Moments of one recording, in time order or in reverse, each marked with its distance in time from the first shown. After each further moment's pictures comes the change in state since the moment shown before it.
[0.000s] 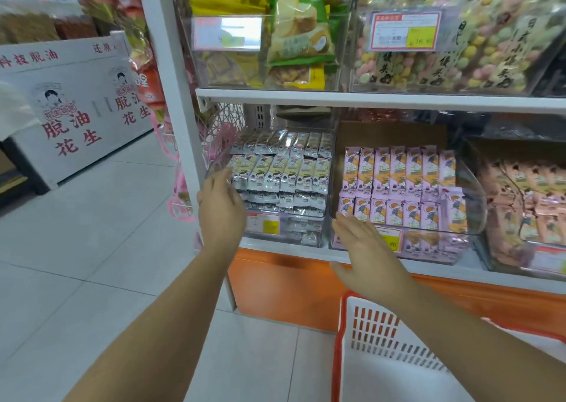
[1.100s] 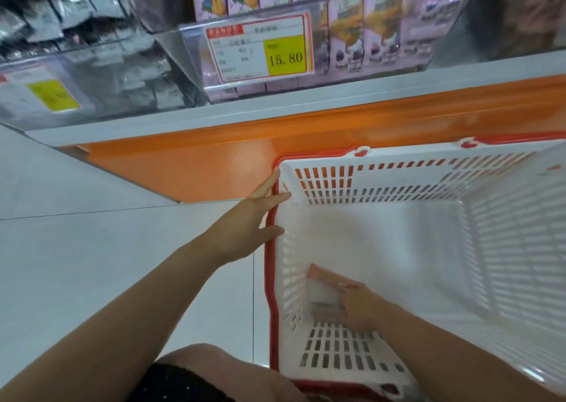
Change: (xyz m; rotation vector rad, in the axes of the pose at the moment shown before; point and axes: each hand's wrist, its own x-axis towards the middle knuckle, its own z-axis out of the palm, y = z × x) left_hand -0.183 -0.035 0.158 0.141 -1.387 0.182; right_hand -0.223 0.078 0.288 0.417 -1.165 0.408
